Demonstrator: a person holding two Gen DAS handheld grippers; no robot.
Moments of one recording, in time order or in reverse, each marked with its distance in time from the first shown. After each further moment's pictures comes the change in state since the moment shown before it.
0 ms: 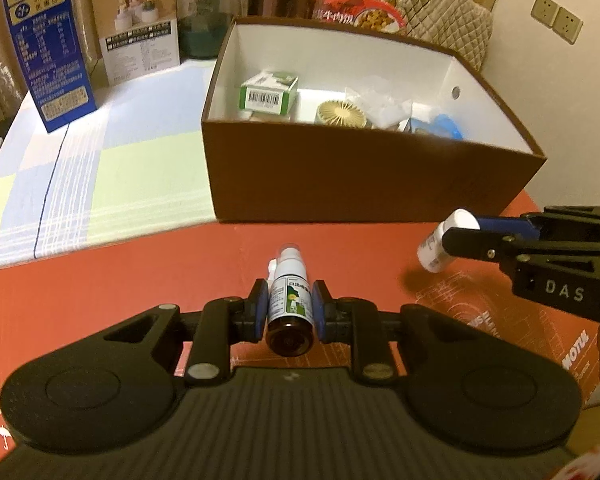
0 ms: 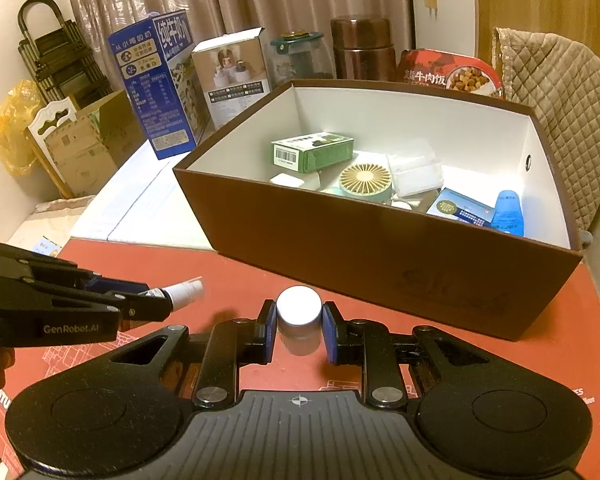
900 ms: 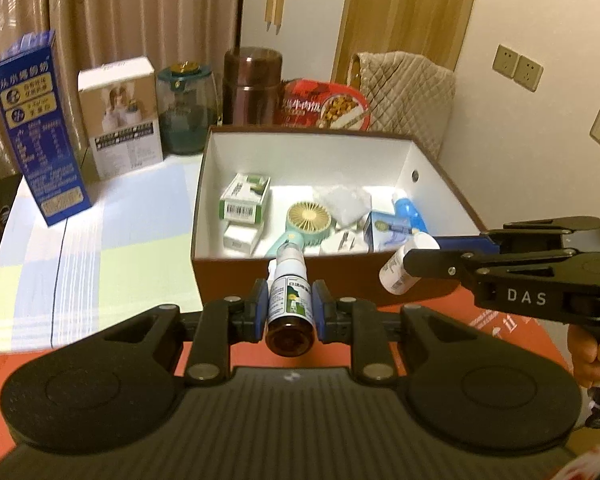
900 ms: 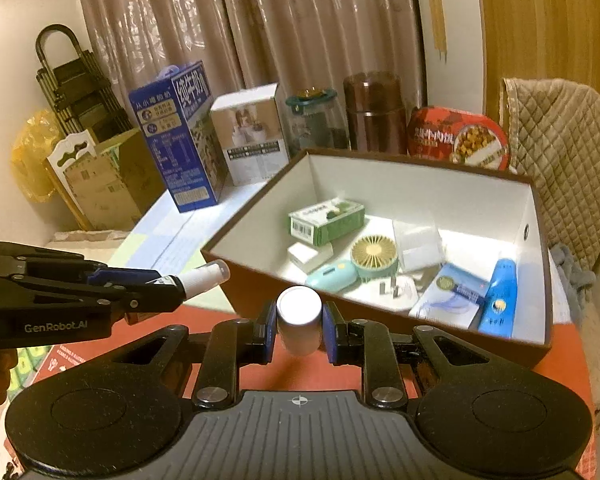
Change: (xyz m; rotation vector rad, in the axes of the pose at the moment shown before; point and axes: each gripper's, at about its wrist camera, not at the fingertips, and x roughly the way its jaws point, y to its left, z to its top) left arm -0.061 -0.015 0.050 0.060 -0.192 -0.054; right arm -0.041 0.003 0.057 -0.017 -0.097 0.051
